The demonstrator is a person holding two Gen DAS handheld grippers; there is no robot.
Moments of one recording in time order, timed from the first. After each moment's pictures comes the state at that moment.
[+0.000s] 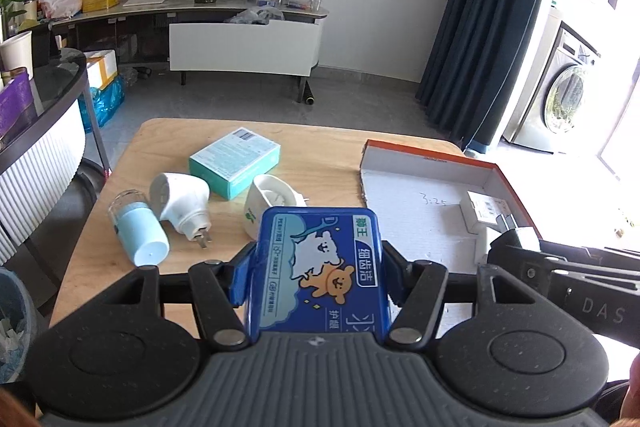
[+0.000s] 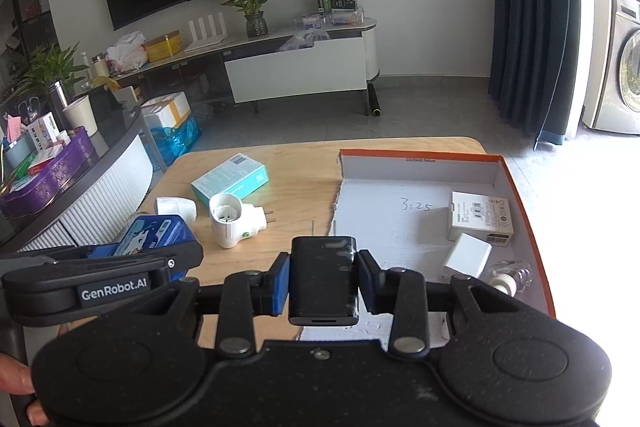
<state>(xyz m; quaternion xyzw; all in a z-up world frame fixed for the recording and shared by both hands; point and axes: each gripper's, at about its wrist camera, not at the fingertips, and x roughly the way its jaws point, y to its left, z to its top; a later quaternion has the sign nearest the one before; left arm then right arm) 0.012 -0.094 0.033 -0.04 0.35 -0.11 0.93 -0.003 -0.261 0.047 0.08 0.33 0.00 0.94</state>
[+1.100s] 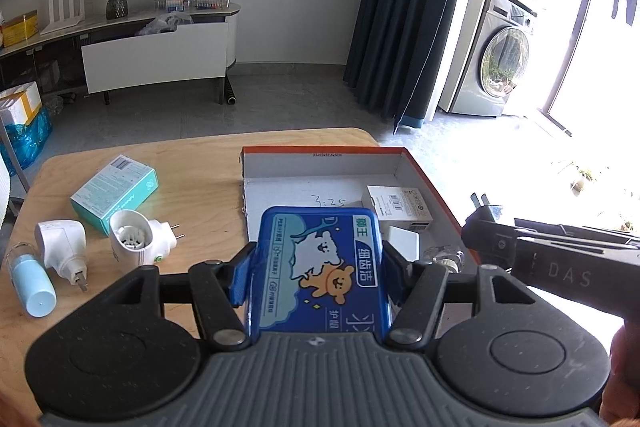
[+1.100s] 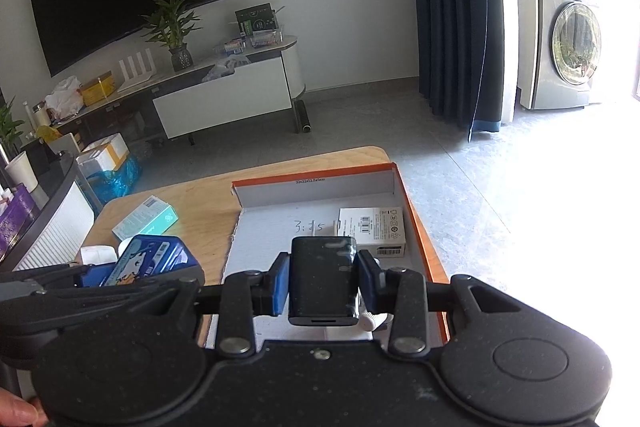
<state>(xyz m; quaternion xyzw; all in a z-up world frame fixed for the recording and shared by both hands) 0.032 -0.184 0.036 0.00 0.35 -0.20 0.92 -0.012 -0.349 0.046 0.12 0.31 -0.09 0.94</state>
